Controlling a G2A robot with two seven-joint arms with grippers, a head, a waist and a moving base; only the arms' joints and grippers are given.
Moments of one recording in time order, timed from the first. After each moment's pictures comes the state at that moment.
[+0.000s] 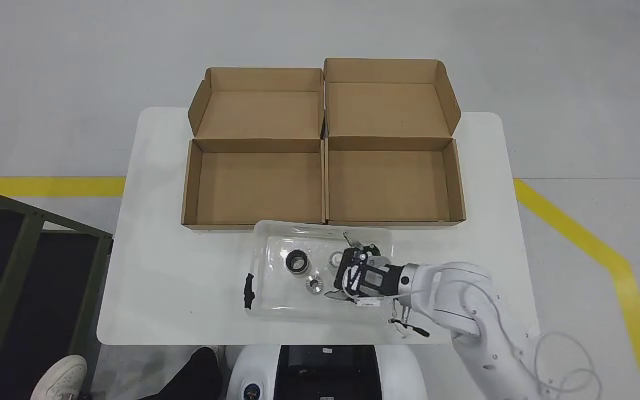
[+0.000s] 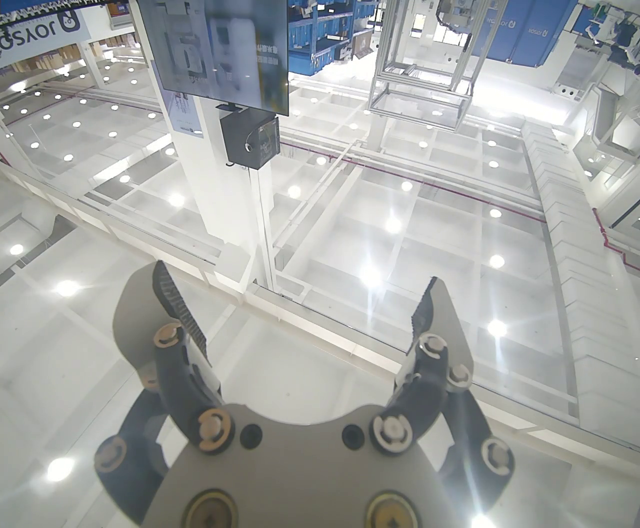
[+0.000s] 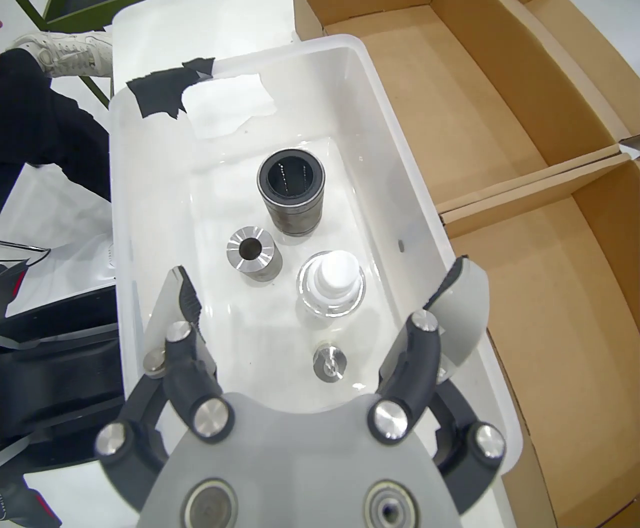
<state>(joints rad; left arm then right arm) -0.42 -0.34 -0.17 -1.17 3.07 0.50 0.07 -1.36 -1.20 1.17 -1.96 -1.26 -0.77 0.65</state>
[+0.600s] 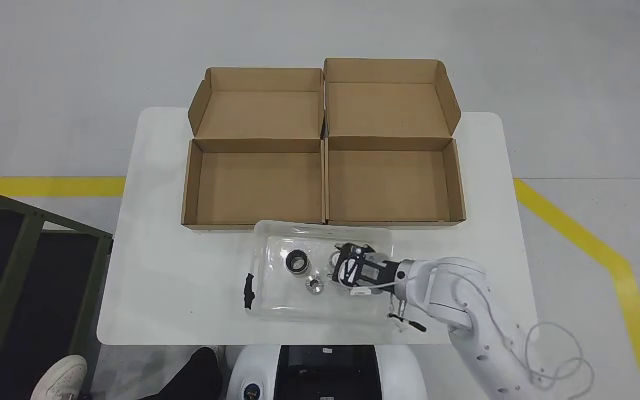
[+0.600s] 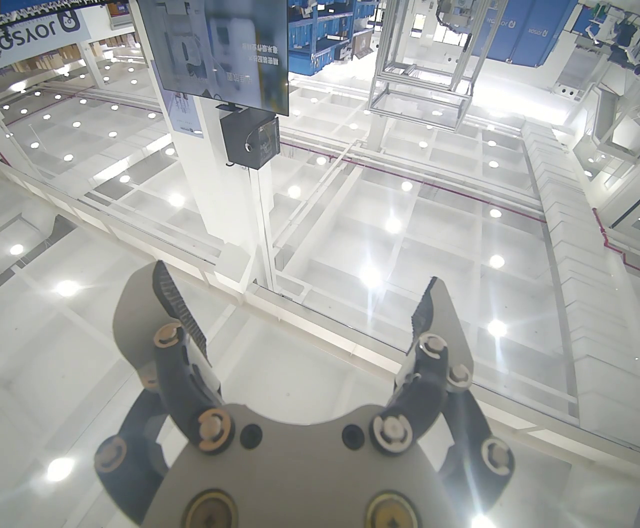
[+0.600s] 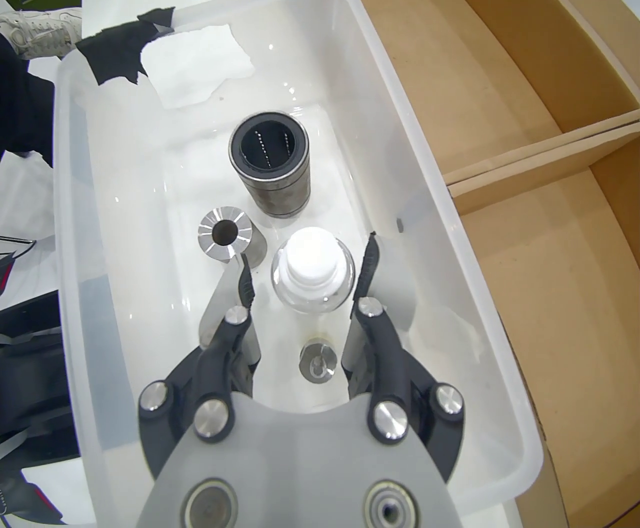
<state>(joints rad) -0.42 -0.34 -0.17 -1.17 3.07 0.50 0.07 -1.32 -1.19 1.13 -1.90 -1.27 -0.73 0.65</state>
